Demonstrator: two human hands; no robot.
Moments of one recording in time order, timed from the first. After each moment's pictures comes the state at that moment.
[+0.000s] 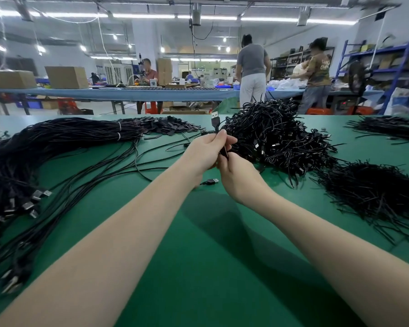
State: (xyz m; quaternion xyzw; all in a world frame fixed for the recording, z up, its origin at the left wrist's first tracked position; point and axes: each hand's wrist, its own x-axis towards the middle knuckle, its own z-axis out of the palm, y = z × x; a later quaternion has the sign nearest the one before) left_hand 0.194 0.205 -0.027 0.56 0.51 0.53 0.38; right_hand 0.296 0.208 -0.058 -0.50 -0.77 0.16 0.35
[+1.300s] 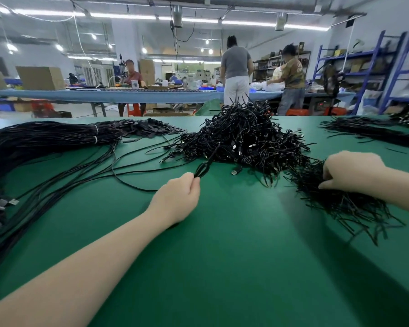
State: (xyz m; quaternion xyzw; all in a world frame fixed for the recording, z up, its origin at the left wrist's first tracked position) left_hand 0.182 0.193 -0.101 0.72 0.61 0.32 0.04; right_hand 0.520 0.236 -0.018 -0.69 -0.70 -0.19 -0.10
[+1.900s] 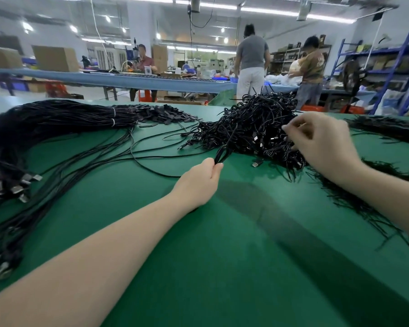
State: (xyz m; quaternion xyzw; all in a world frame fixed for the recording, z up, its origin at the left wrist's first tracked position) left_hand 0.179 0.197 -0.099 0.70 0.61 0.34 0.13; right_hand 0.410 0.214 -0.013 -0.47 -0.76 -0.05 0.43
